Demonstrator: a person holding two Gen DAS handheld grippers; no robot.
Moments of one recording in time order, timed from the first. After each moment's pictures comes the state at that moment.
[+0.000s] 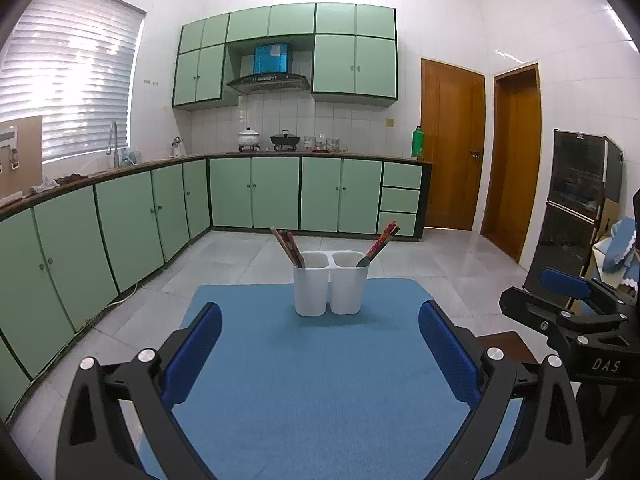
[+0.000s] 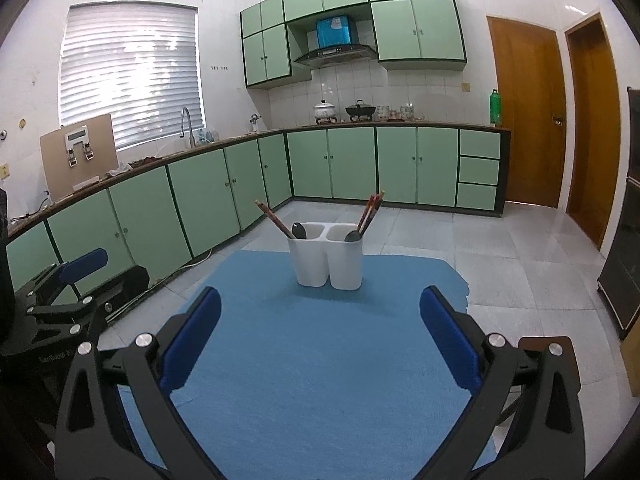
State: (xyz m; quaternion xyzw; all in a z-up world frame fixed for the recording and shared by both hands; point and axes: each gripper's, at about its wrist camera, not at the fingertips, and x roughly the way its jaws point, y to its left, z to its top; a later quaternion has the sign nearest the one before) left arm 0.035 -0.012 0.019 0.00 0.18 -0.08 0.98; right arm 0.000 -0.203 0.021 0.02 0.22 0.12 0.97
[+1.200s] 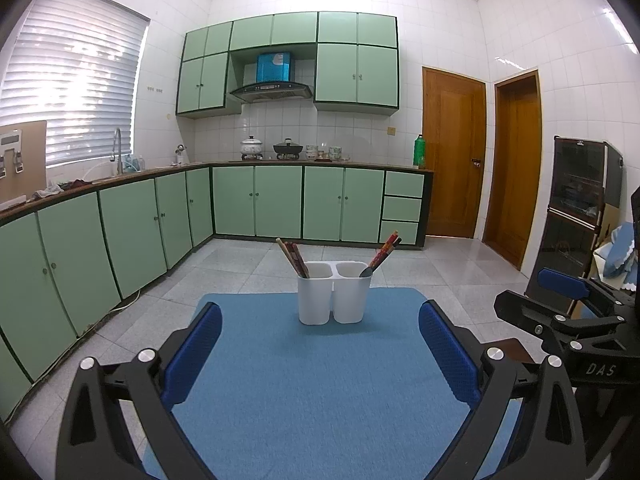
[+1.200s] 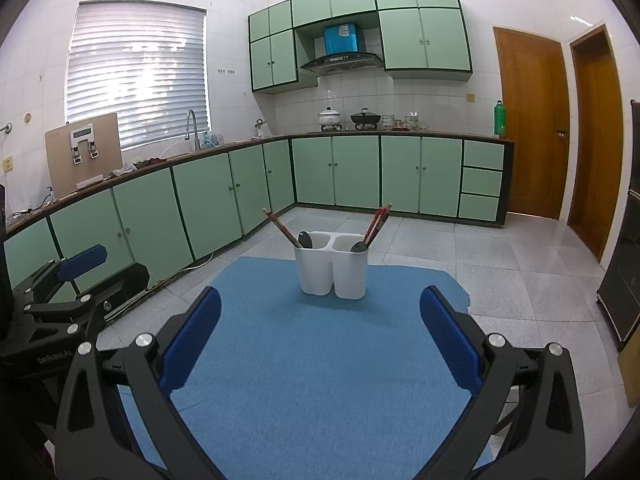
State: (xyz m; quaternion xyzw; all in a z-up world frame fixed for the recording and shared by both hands) left arm 0.025 -0.009 0.024 0.00 0.16 -0.07 0.98; right arm -0.001 -0.192 0.031 0.01 0.21 0.12 0.97
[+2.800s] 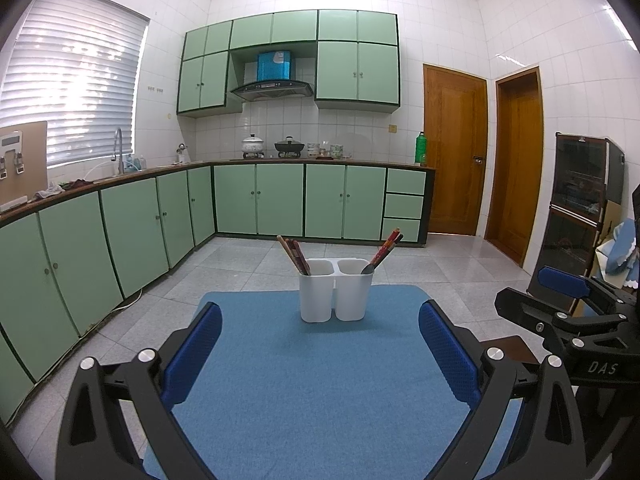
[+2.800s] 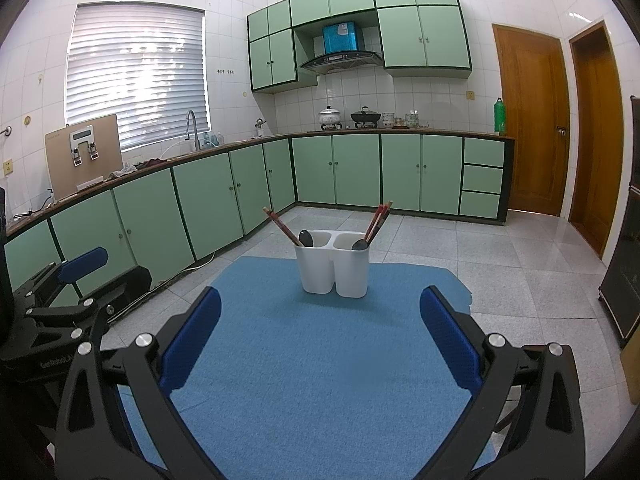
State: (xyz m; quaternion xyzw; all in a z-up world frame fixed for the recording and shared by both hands) left arm 0.024 -0.005 0.024 0.00 0.17 -0.07 0.98; right arm 0.000 -0.186 0.029 0.01 0.21 0.12 0.97
